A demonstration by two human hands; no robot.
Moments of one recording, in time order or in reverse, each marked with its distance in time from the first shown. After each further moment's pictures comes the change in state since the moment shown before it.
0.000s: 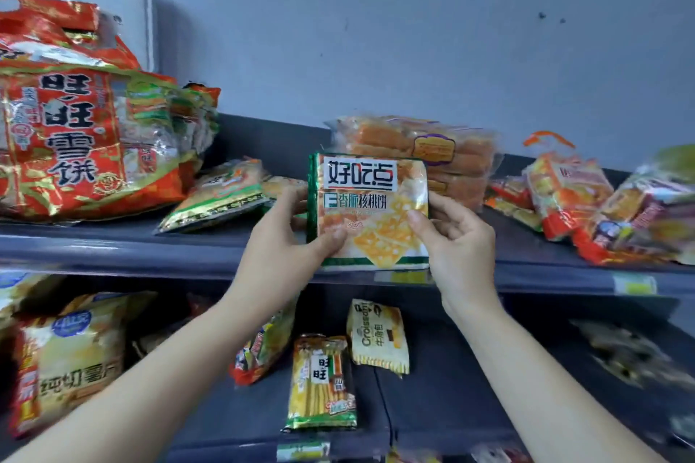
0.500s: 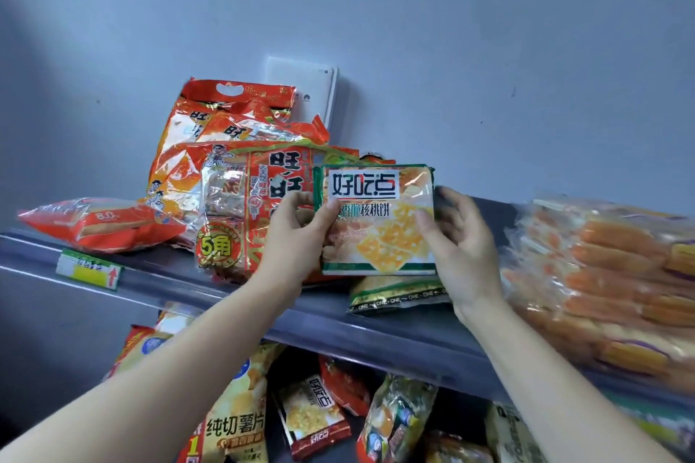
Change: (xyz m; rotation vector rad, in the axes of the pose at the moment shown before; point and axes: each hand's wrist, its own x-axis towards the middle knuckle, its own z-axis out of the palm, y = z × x) left_hand 0.083 -0.042 -0.190 -0.243 0.407 -0.114; right_hand 0.038 -0.031 0.229 0.193 -0.327 -0.052
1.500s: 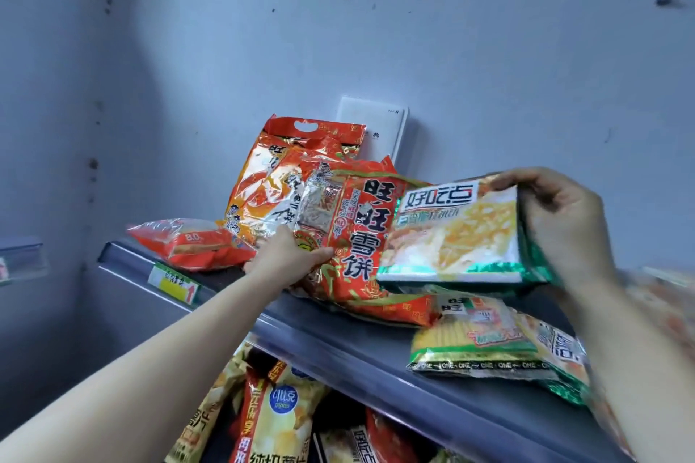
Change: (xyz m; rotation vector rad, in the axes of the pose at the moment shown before) left_hand 0.070 -0.018 -0.096 0.855 0.185 -0.316; right_hand 0.073 -0.046 0.010 -0.012 -0.058 -0.245
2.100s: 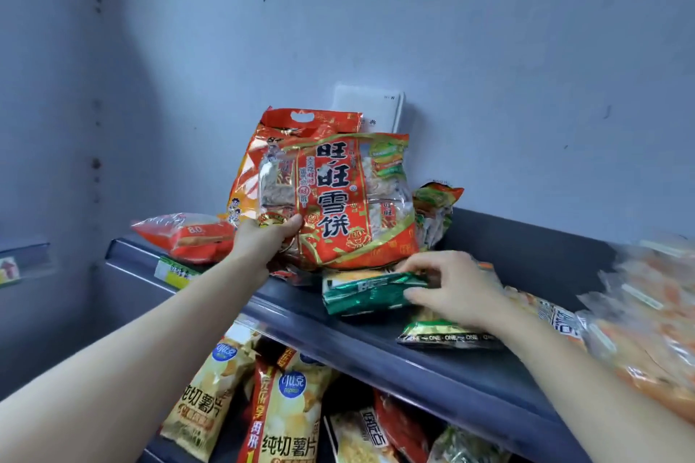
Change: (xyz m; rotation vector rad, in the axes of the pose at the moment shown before) left_hand -0.001 -0.008 -0.019 -0.842 0.013 -0.146; right_hand -0.048 0.052 0.039 -0.616 -0.719 0.095
